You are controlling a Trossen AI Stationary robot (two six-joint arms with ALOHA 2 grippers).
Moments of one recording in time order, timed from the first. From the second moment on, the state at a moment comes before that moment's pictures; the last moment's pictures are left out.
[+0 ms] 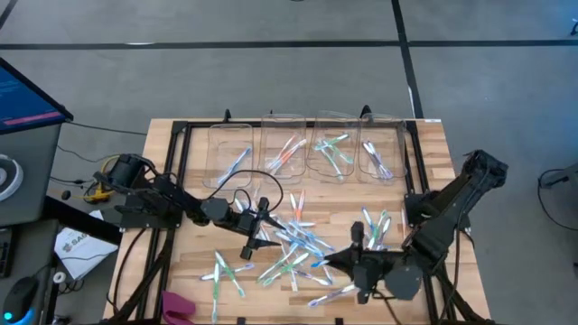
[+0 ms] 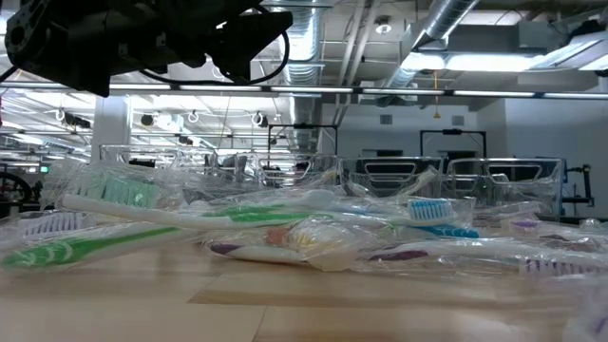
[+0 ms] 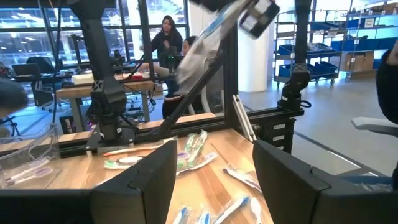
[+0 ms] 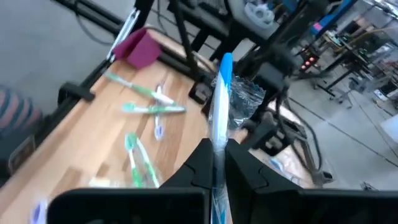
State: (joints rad) left arm -0.29 1.67 0.48 1.28 0.01 0.07; right arm 0.82 1.48 1.28 -0.35 0.82 -0.13
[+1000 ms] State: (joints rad) left arm -0.29 1.67 0.48 1.28 -0.03 0.01; right arm 0.50 1.44 0.59 0.98 0.08 -0.28
